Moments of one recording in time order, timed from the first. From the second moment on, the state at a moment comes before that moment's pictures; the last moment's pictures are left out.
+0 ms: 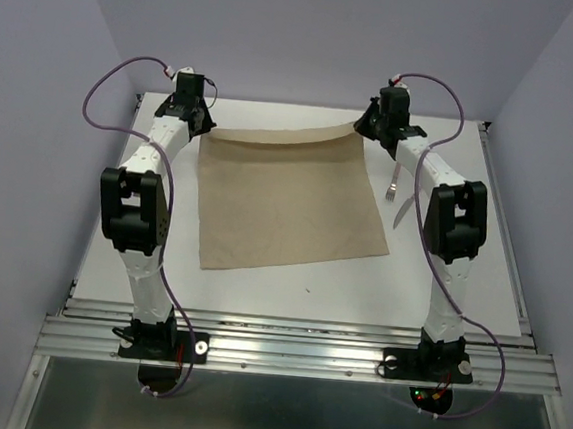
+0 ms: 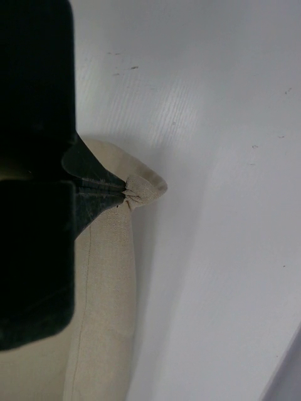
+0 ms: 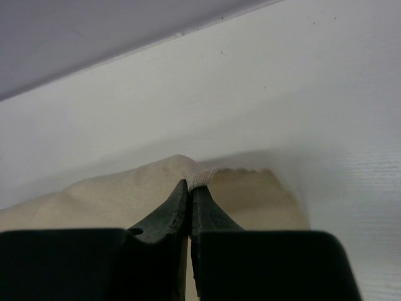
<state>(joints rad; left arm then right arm) -0.07 1.97 1.71 -0.44 -0.19 -0.42 0.25 2.21 1.91 -0.17 0.04 0.54</state>
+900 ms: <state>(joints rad) -0.17 1.30 0.87 -0.52 -0.07 -0.62 0.23 1.48 0.89 -0.20 -0.07 0.64</state>
